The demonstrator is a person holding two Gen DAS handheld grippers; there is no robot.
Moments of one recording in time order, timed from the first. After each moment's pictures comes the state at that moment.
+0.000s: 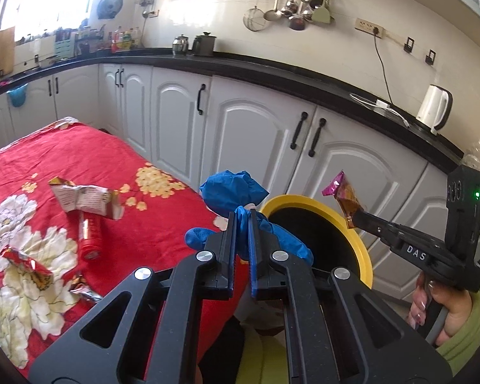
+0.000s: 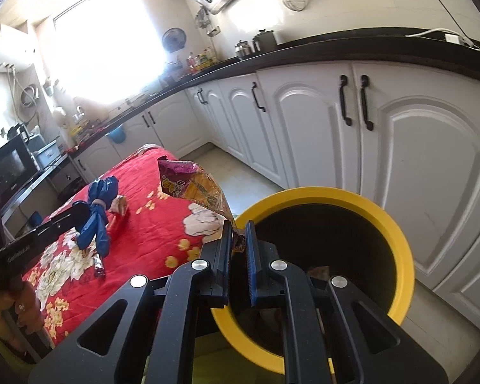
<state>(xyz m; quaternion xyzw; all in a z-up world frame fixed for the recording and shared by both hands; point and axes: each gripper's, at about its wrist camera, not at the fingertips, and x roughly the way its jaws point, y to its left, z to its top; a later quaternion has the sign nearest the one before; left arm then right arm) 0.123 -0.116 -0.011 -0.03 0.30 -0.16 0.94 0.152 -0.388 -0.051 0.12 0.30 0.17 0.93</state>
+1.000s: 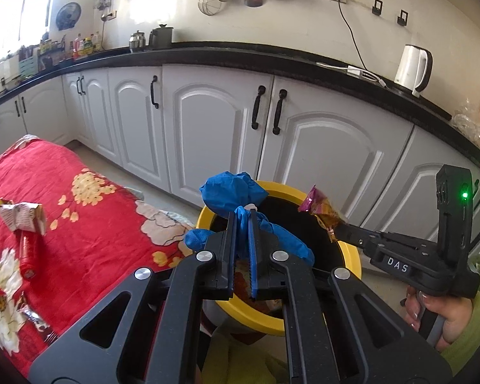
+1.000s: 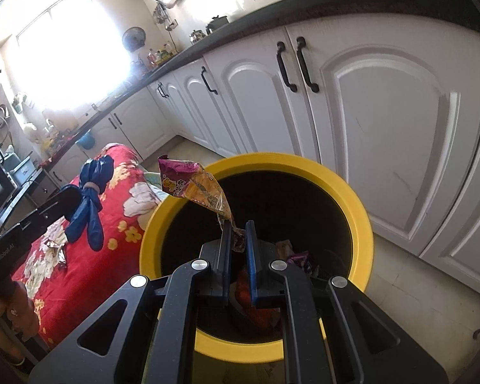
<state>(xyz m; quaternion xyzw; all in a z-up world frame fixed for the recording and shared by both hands) 0.145 -0.202 -0.042 0.03 0.31 -0.22 0.93 0.150 -0.444 -0.102 0.16 0.34 0.11 0.92</state>
